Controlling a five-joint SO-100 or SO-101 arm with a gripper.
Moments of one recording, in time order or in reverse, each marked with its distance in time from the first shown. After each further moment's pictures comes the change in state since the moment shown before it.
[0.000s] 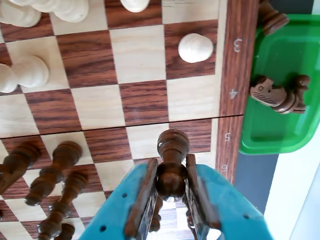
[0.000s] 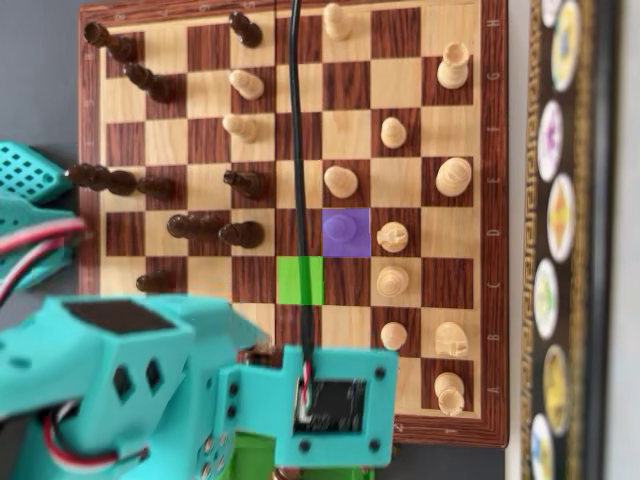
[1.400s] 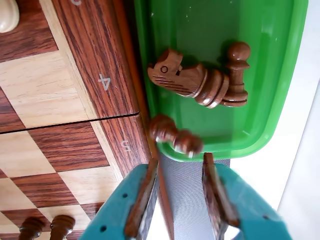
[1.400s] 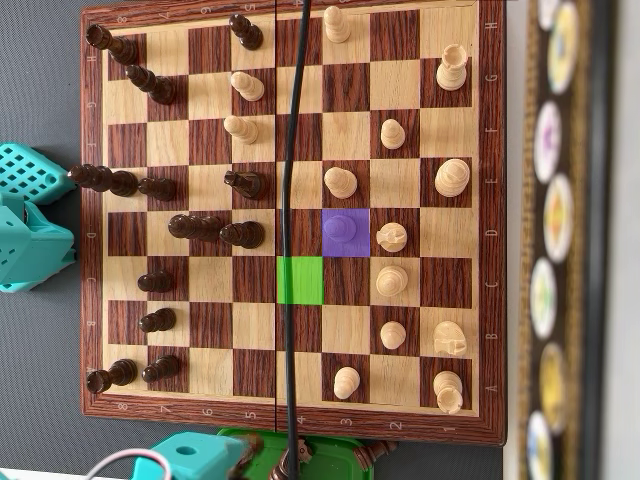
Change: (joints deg) arm 15.7 -17.9 -8.7 -3.2 -13.6
